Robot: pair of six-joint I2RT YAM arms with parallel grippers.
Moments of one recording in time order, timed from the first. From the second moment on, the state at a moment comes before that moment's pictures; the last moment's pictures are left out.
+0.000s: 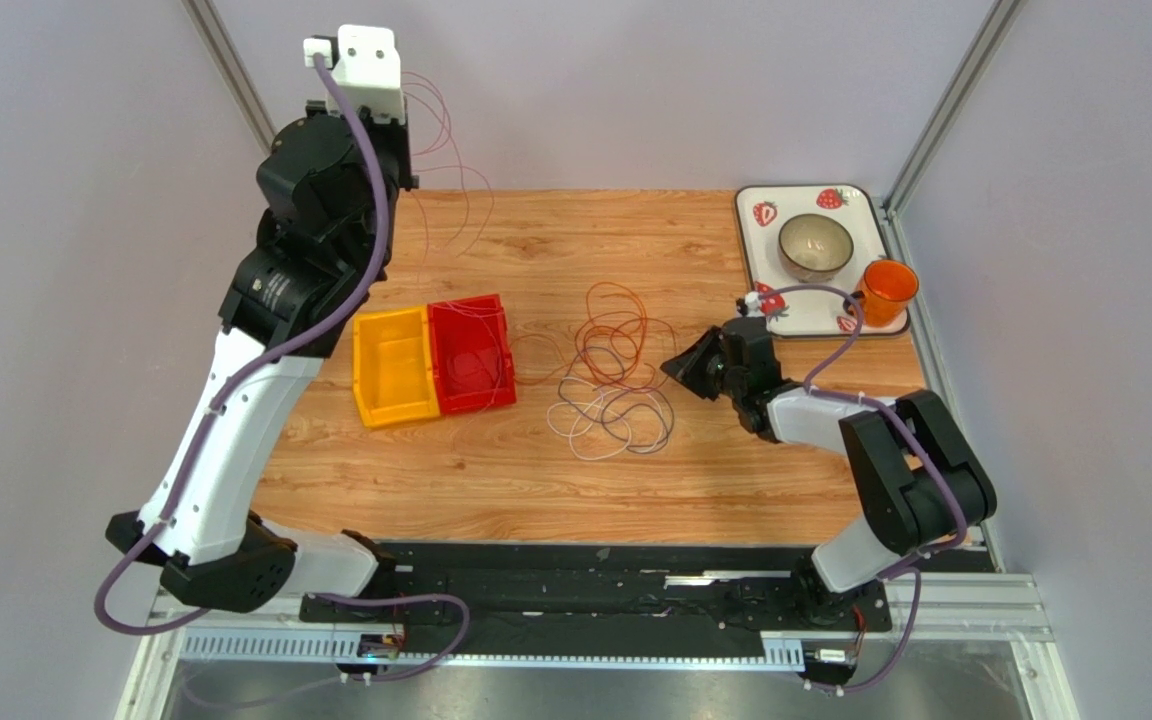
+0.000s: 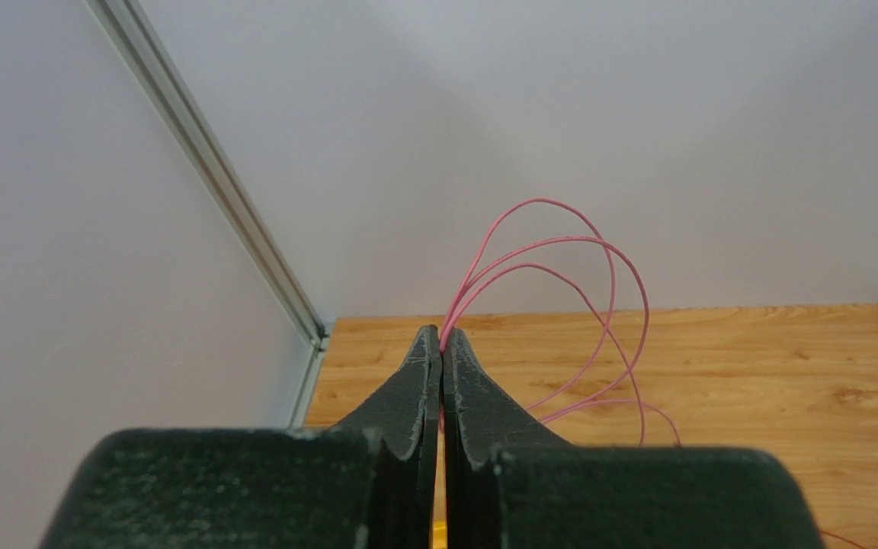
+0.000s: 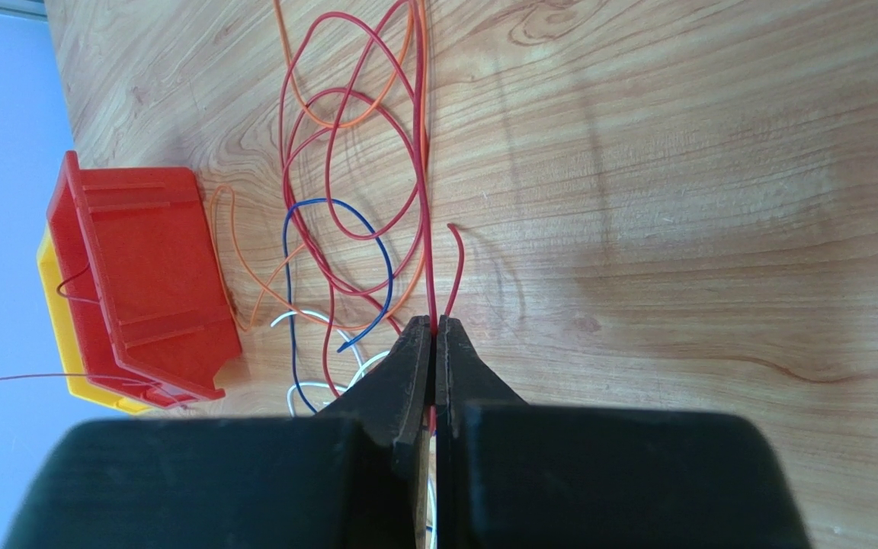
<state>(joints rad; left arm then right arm) -0.58 1.33 1.92 -0.49 -0.64 0.21 0.36 1.56 0.61 0.38 -0.12 0.93</state>
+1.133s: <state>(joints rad) -0.50 1.51 2.10 -0.47 -0.64 0.21 0.33 1.61 0.63 0.39 -0.19 0.96</state>
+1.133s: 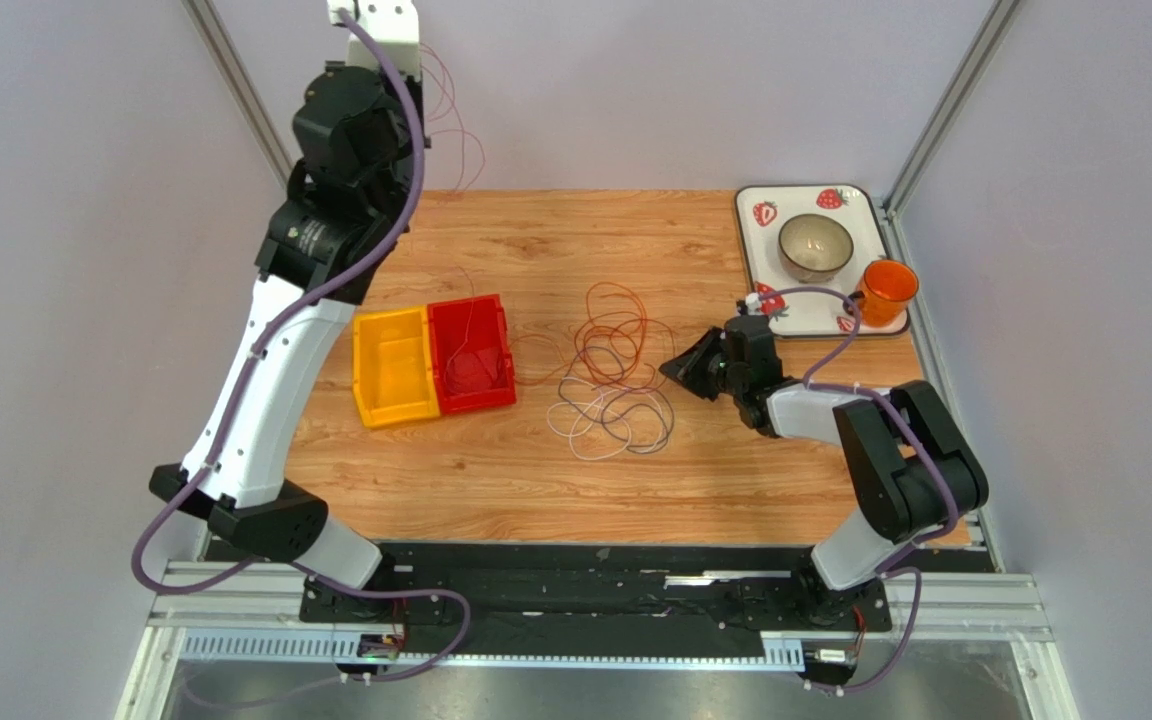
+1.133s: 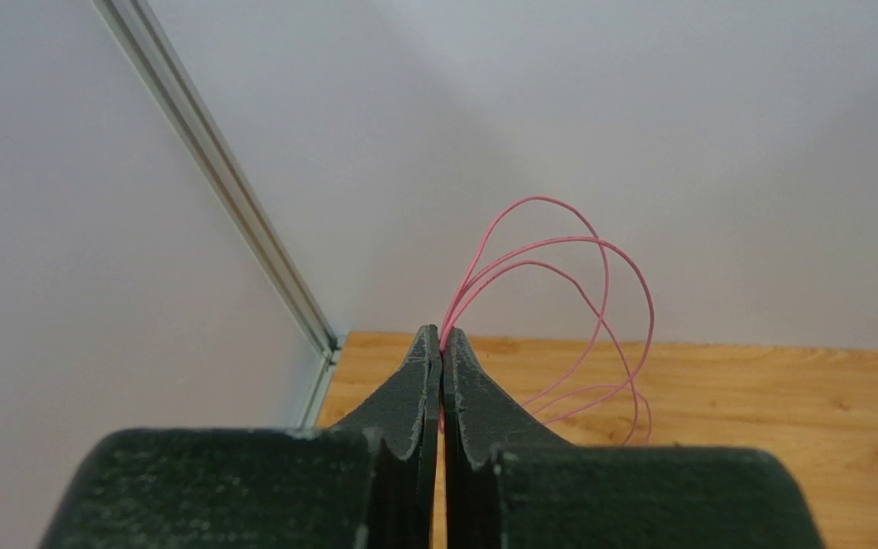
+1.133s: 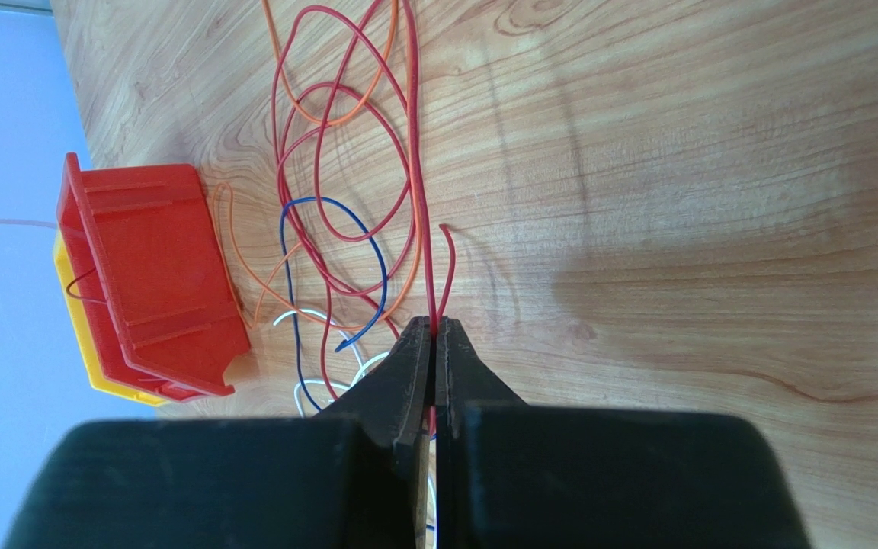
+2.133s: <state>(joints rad) -0.49 1.21 1.75 -0.47 -0.57 0.04 0.32 1.63 0.63 0.41 -0.22 0.97</state>
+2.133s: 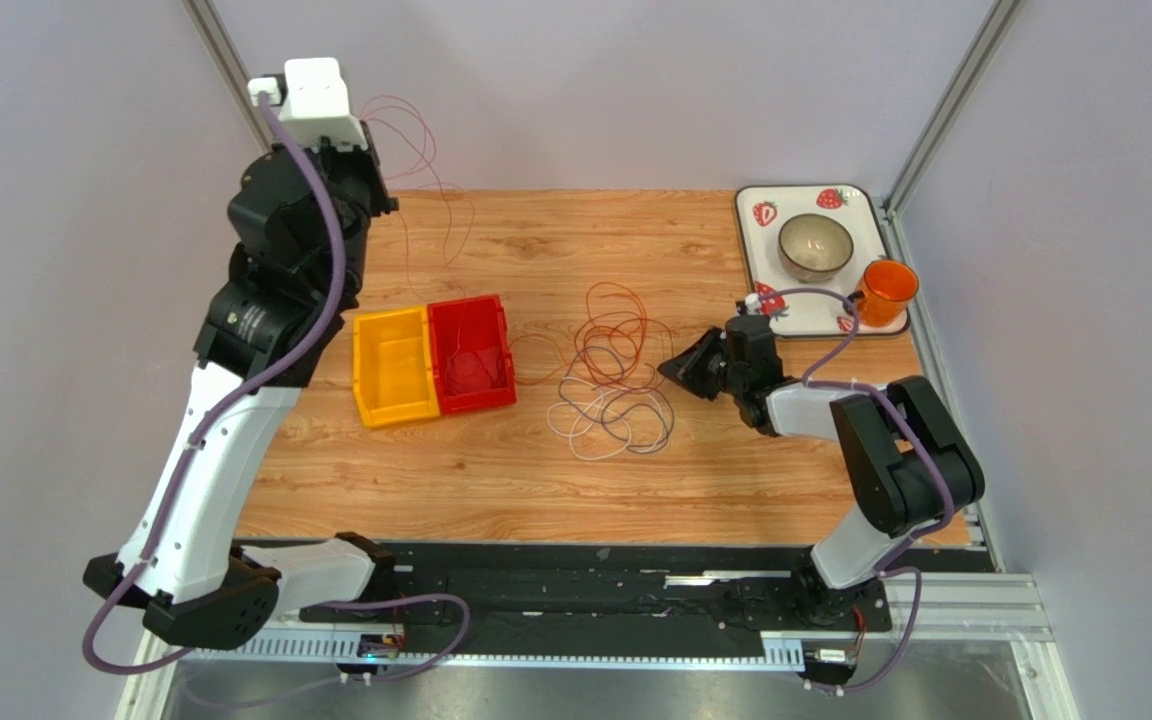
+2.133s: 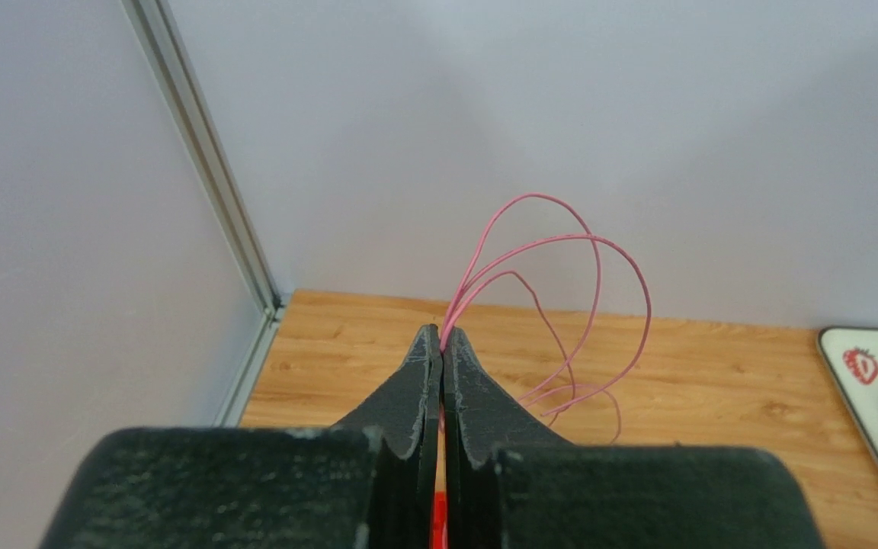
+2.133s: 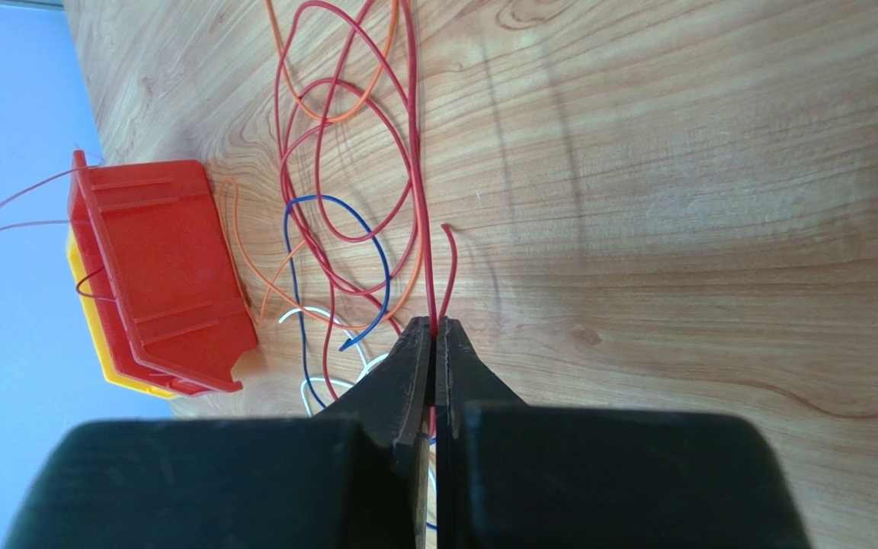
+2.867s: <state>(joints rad) -0.49 1.10 1.74 -0.42 -0.52 0.04 0.32 1.63 0.63 0.41 -0.24 0.97</state>
